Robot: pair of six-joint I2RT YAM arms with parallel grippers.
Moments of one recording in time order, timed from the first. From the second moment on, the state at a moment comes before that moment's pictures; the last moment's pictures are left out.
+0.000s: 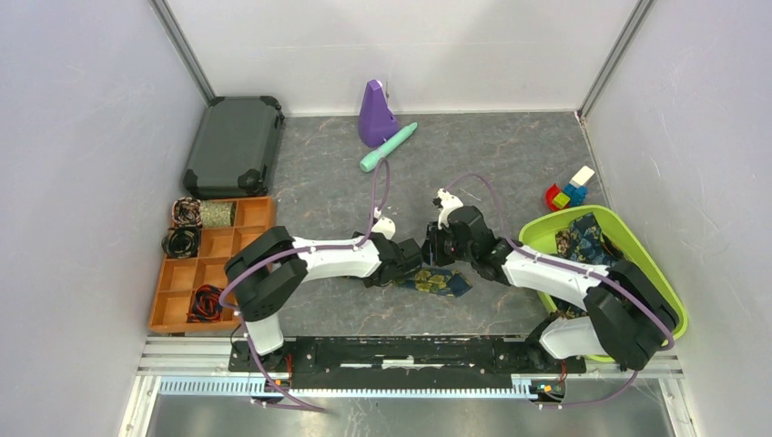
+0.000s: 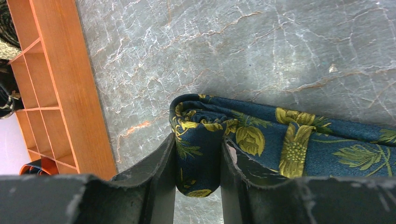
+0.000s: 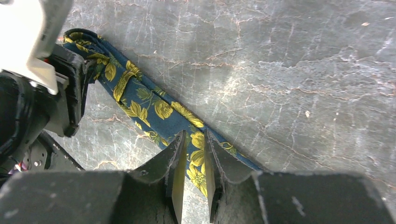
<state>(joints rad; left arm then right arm) -1.04 1.77 1.03 -0.89 -0.84 -0.77 0.72 1.35 0.61 0.07 -0.14 0.51</state>
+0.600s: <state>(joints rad) -1.07 1.84 1.08 -0.93 -0.82 -0.85 0.72 1.32 0.59 0.04 -0.10 0.50</state>
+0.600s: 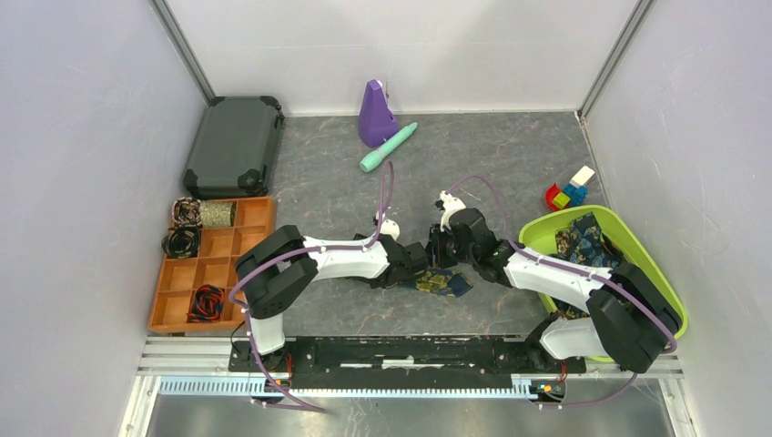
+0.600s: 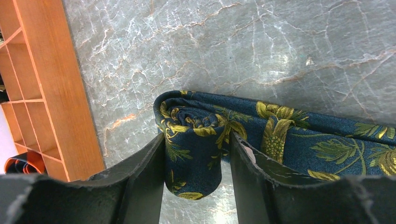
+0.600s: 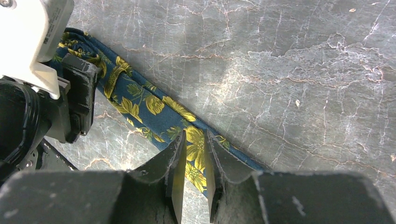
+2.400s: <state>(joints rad) -0.93 1.25 1.07 -0.92 -0.57 -0.82 0.84 1.47 0.69 0.23 -0.28 0.62</state>
